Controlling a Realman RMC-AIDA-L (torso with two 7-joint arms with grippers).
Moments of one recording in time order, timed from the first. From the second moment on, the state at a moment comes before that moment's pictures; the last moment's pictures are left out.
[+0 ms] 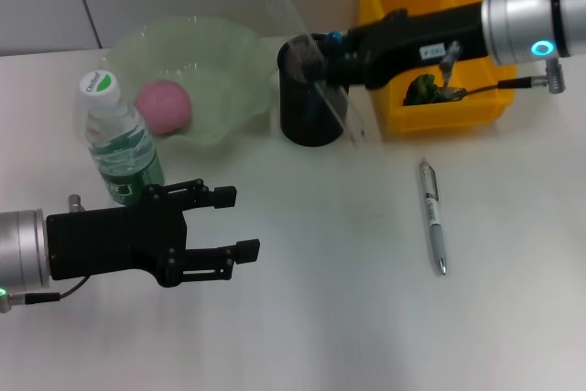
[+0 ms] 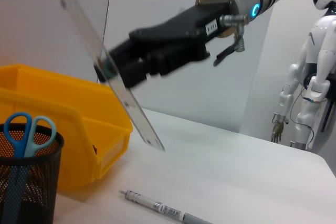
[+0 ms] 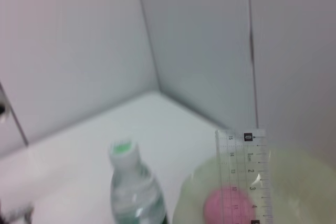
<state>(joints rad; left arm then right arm) -0.49 -2.06 0.96 0.60 1.79 1.59 -1.27 0.64 2.08 -1.03 -1.12 -2.01 -1.37 2.00</state>
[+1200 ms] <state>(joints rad) -0.49 -2.06 0.96 0.60 1.80 1.60 -1.23 0.77 2.08 -0.94 -0.56 -1.52 -0.97 1.36</state>
